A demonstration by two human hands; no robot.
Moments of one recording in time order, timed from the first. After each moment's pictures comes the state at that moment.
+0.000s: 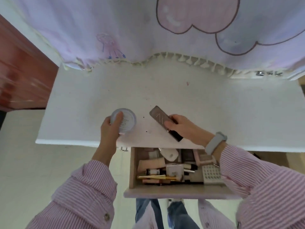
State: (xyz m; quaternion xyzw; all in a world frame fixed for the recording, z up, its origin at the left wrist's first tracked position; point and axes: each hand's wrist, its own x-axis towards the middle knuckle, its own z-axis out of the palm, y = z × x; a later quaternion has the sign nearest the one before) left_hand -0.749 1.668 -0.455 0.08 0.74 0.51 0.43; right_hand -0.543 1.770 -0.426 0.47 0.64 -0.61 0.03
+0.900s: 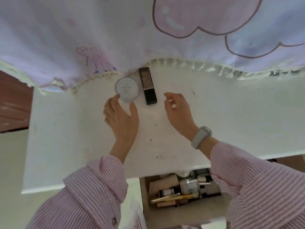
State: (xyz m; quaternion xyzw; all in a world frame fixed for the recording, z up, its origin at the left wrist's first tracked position) left_hand -0.768 1.783 -0.471 0.38 0.85 0.34 0.16; right_hand -0.628 1.836 -0.455 0.59 0.65 -0.41 -0.25
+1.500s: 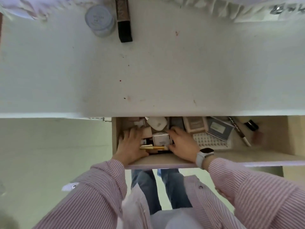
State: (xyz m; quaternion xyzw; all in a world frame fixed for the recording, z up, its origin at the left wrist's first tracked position) left_hand -0.638 1.594 -0.559 0.58 0.71 -0.19 0.36; right_hand -0.447 1.666 -0.560 0.42 0.82 -0.36 0.18
